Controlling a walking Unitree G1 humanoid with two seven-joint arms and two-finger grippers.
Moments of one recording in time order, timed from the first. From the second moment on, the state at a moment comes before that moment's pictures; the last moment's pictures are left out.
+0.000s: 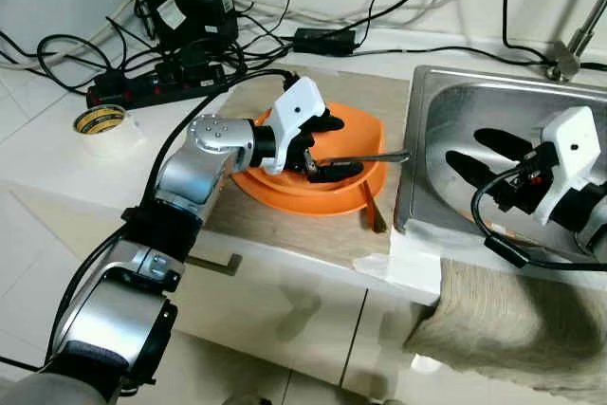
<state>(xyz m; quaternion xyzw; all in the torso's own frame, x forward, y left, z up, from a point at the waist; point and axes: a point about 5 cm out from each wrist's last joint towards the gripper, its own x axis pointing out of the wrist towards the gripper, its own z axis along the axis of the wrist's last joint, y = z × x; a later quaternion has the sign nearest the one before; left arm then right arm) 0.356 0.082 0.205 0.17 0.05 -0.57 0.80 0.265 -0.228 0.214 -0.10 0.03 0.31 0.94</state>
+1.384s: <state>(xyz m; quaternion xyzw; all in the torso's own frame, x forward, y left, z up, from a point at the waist) 0.376 0.092 0.200 0.22 0.11 -0.50 0.83 0.263 -0.205 0.232 -0.07 0.03 0.36 0.93</state>
